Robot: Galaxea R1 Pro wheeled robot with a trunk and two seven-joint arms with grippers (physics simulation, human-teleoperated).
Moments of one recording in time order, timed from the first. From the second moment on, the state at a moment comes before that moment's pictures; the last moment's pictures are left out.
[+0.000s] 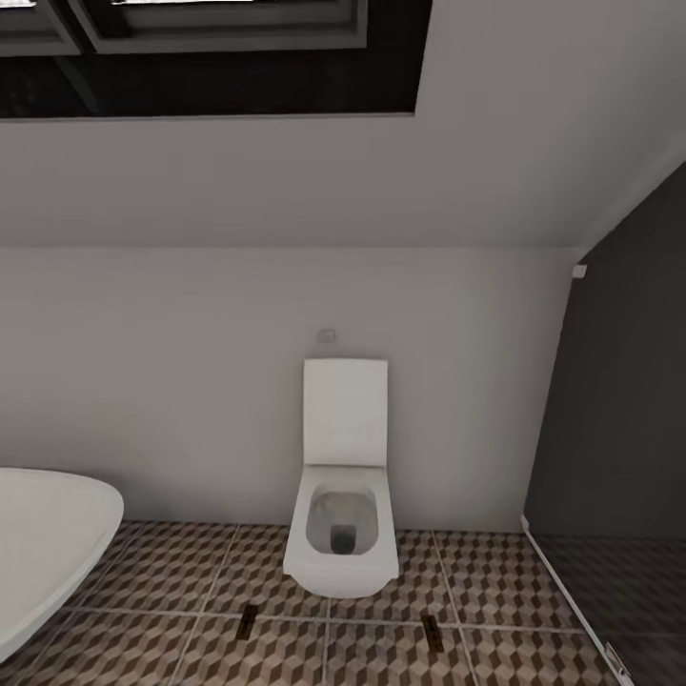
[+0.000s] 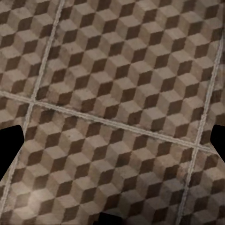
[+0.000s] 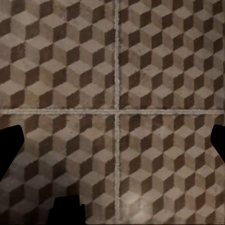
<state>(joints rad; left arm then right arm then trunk) -0.39 0.09 -0.33 0.00 0.53 -0.01 0.01 -0.33 -0.07 -0.01 0.03 0.05 -0.08 -0.12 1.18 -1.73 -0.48</state>
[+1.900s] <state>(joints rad) -0.22 0.01 -0.33 -0.01 0.52 -0.05 0.01 -0.19 0.01 -0.01 0.03 0.05 -0.06 -0.11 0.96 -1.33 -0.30</state>
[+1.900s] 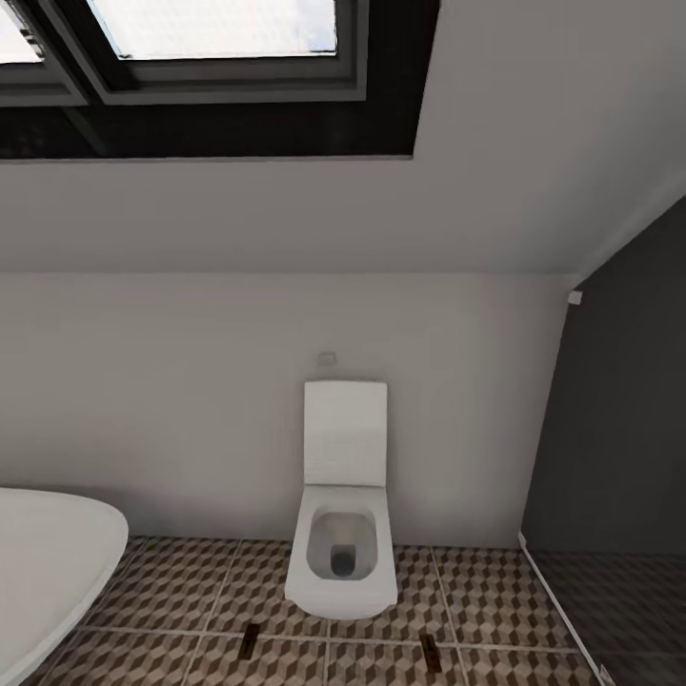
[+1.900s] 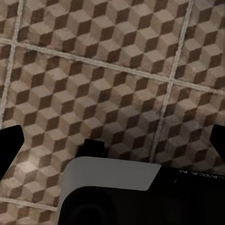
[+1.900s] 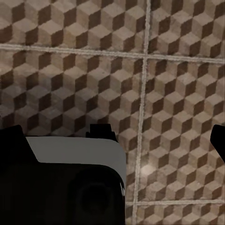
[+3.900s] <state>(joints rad) -0.21 0.01 -0.33 -0.01 0.52 -0.05 0.01 -0.19 0.00 -0.01 0.03 0.06 -0.06 -0.11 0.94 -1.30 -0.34</state>
